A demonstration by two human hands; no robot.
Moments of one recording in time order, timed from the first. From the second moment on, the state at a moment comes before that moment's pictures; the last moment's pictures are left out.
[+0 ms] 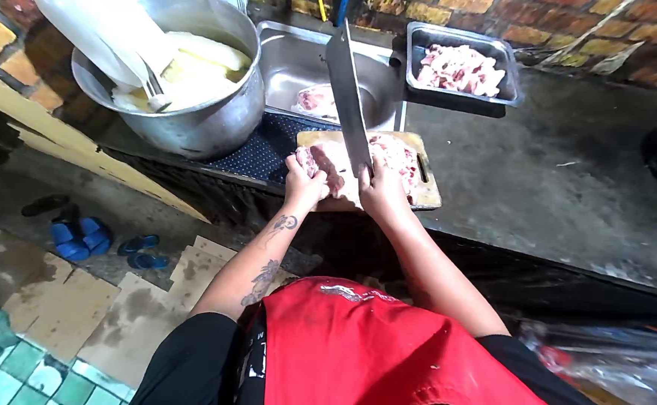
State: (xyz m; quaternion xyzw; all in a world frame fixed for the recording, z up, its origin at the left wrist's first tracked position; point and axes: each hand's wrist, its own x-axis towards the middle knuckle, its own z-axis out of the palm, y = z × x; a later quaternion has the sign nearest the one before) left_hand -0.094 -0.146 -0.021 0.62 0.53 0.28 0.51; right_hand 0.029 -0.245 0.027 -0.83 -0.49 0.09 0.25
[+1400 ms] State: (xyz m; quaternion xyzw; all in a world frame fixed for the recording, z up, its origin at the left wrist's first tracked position) left_hand -0.103 -0.128 -0.037 0.56 0.49 0.29 0.60; right_hand 0.022 -0.244 0.037 -0.85 -0.46 0.17 0.18
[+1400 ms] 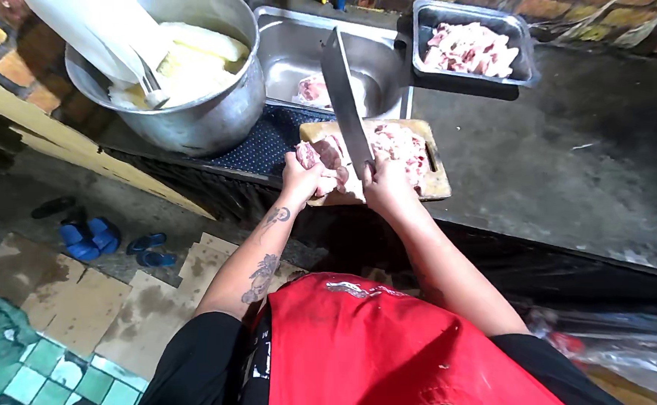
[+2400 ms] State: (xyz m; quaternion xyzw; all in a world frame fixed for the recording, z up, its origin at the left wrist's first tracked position) left_hand -0.107 -0.127 -0.037 0.61 0.47 0.26 0.58; right_hand 0.026 -0.198 0.041 -0.85 -0.45 0.26 0.05
